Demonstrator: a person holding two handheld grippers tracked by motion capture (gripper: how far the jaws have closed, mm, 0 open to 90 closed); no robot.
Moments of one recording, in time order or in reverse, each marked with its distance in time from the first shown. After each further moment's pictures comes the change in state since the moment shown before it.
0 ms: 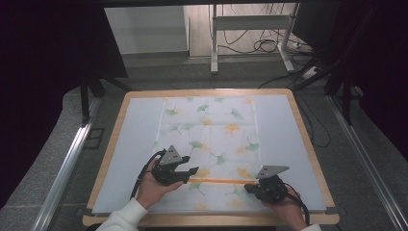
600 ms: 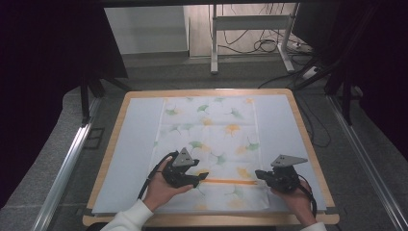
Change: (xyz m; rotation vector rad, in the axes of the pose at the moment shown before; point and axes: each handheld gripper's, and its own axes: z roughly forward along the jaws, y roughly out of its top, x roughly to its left) left arm -0.018 0.012 0.019 0.062 -0.075 0.038; right arm -0.037 0.003 -0.023 -0.123 -0.100 0.091
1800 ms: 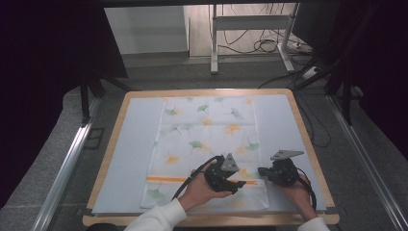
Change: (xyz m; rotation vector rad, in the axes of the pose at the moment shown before) left arm -0.061 0.055 0.076 0.074 -0.132 0.128; right arm -0.027 -0.003 0.021 0.094 -0.012 0.034
